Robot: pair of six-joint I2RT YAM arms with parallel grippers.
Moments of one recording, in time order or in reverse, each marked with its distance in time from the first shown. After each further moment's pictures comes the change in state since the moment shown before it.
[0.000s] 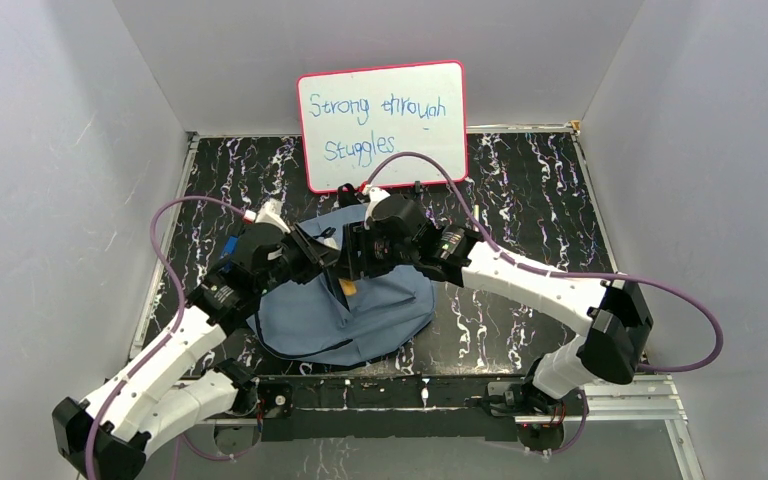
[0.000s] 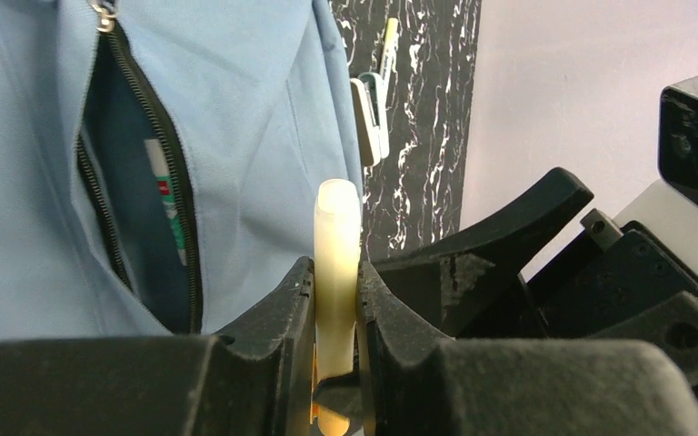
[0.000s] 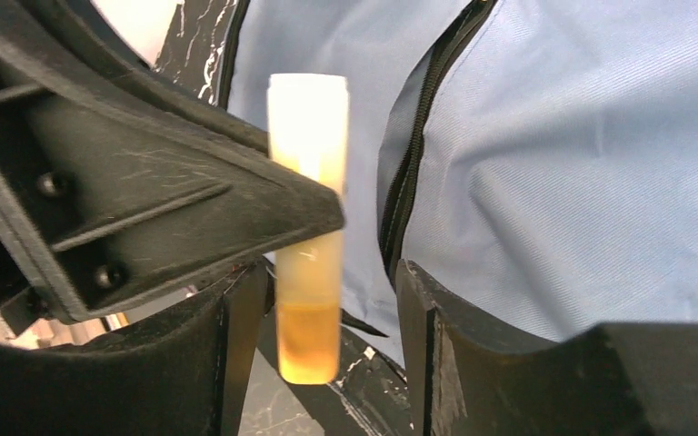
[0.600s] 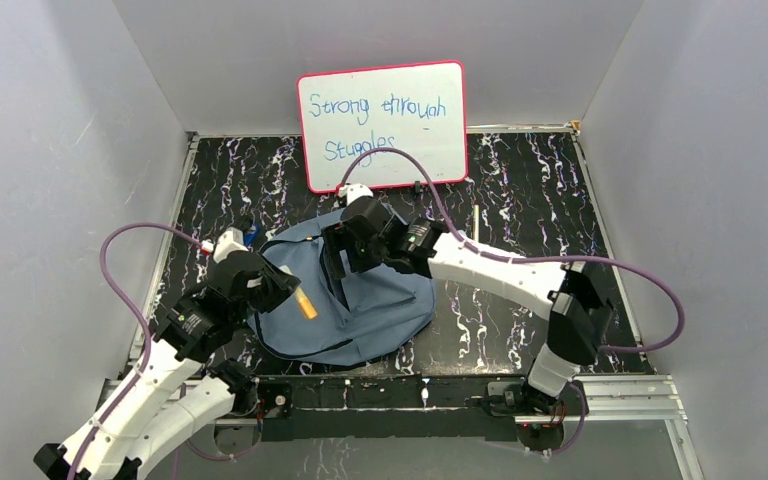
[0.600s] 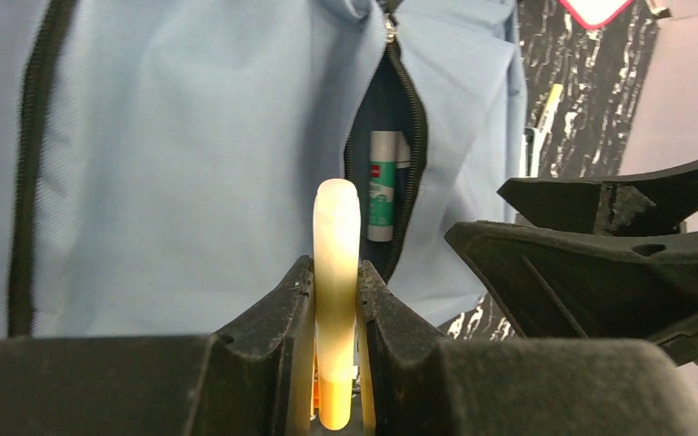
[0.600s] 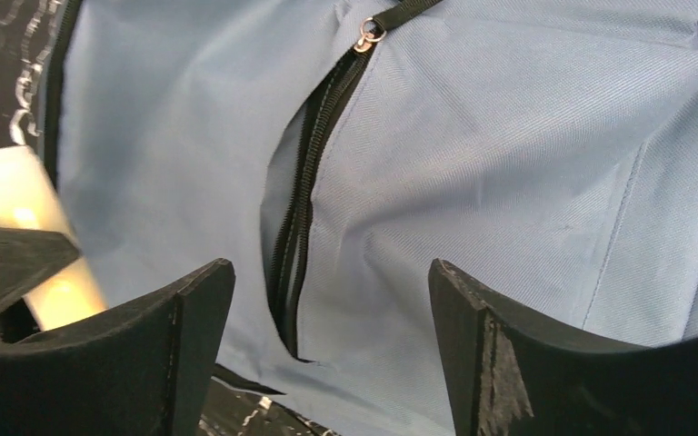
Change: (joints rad) left arm -0.005 -0.226 -0.009 -0.414 -0.287 0.010; right arm 0.044 0.169 0.166 -0.135 0.270 -0.153
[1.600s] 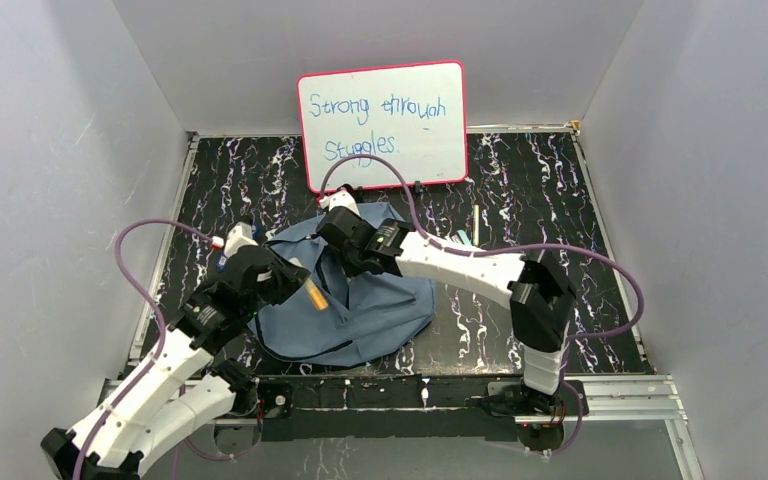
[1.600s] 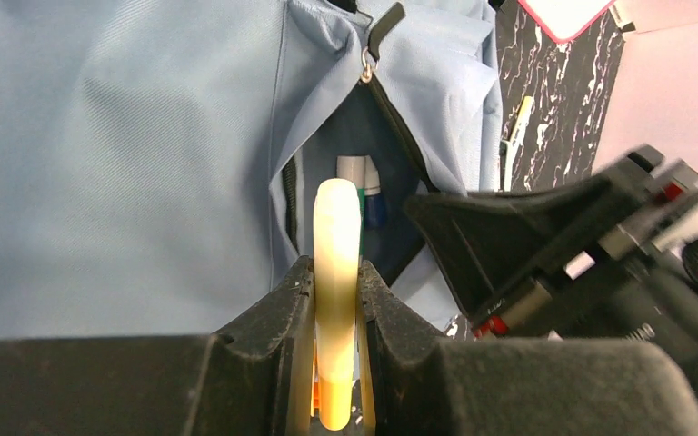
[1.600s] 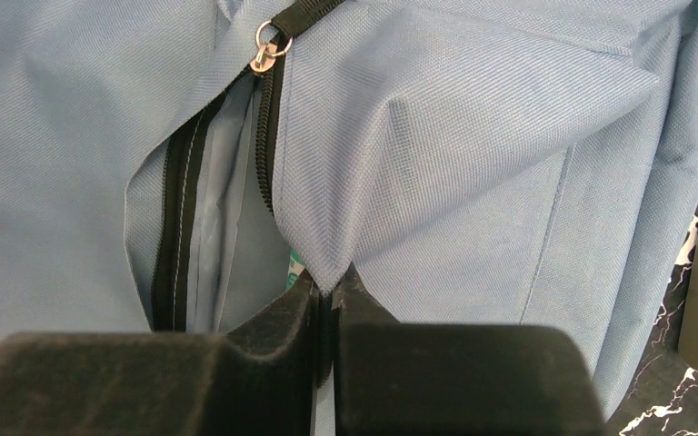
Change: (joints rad) left arm 0.000 0.032 -0.050 0.115 0.000 -0.032; right arm 0.047 0.206 0.160 -0.162 0.208 -0.084
